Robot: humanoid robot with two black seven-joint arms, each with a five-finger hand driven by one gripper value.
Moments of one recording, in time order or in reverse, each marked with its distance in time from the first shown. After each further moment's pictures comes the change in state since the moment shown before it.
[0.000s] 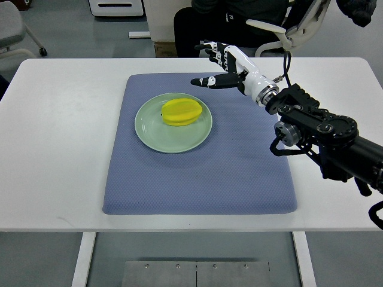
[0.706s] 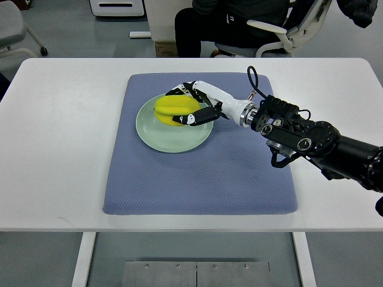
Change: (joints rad) left arm 0.000 0.000 0.000 0.000 0.000 0.000 0.000; right arm 0.085 0.053 -0.410 -0.001 -0.132 0.045 0.055
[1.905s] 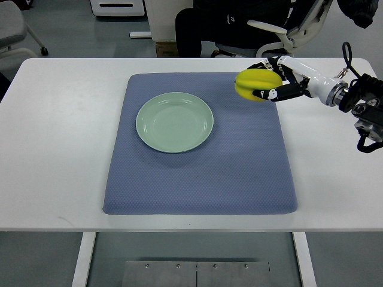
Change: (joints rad) left arm 0.000 0.000 0.000 0.000 0.000 0.000 0.000; right arm 0.046 -0.411 -0.009 0.208 -0.001 0.032 0.008
